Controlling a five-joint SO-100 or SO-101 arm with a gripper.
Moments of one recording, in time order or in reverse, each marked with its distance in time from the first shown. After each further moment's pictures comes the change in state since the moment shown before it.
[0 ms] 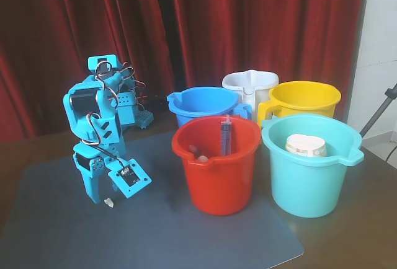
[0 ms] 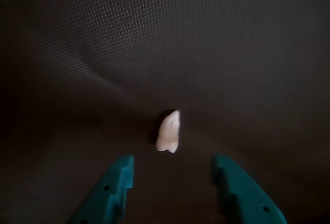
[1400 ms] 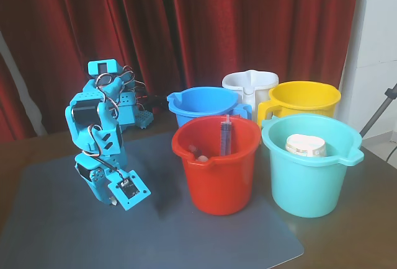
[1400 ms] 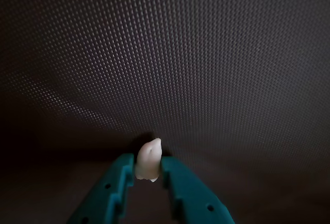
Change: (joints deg) arm -0.1 -4.6 -0.2 -4.1 2.5
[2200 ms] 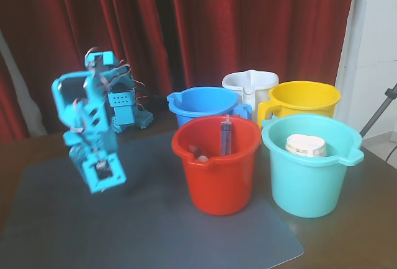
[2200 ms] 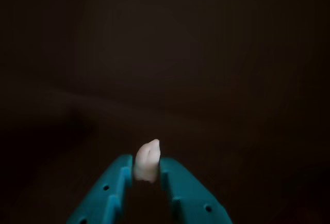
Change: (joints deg) arm 0.4 9.5 -2.4 3.7 15.7
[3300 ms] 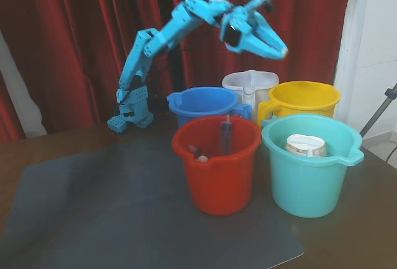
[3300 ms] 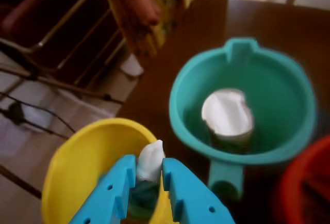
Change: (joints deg) arm -53.6 10.3 -16.3 -32.6 49.0
